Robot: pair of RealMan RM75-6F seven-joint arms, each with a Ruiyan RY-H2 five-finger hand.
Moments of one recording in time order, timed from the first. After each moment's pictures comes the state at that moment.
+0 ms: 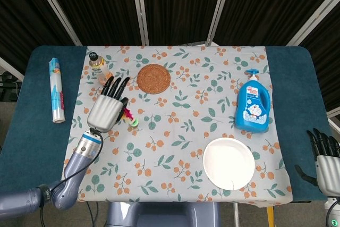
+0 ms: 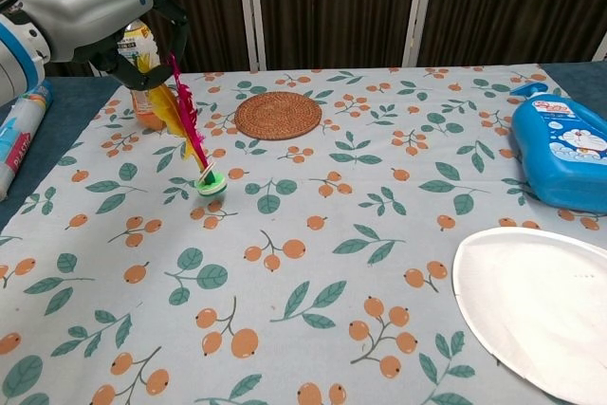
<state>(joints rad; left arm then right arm) -0.70 -1.49 -0.24 -1.71 1.19 1.23 0.78 0.00 -1.09 0.07 -1.68 -1.45 1.52 -0.09</state>
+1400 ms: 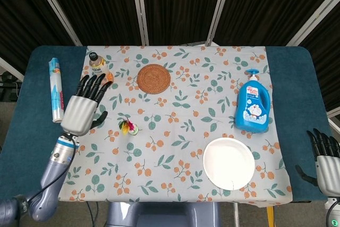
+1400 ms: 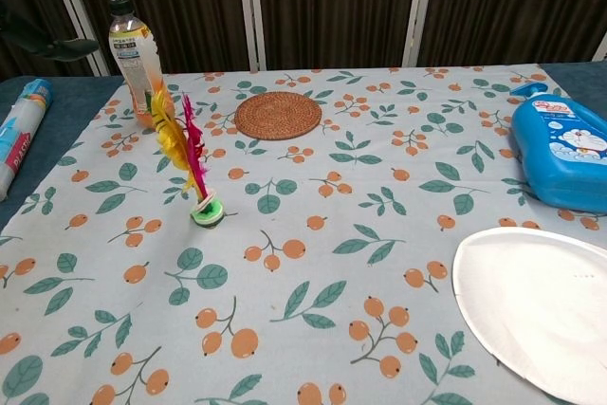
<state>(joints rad) -0.57 -1.31 -0.19 -1.85 1.27 1.36 0.53 0.00 -1.09 0.06 -1.68 -1.45 1.51 -0.09</state>
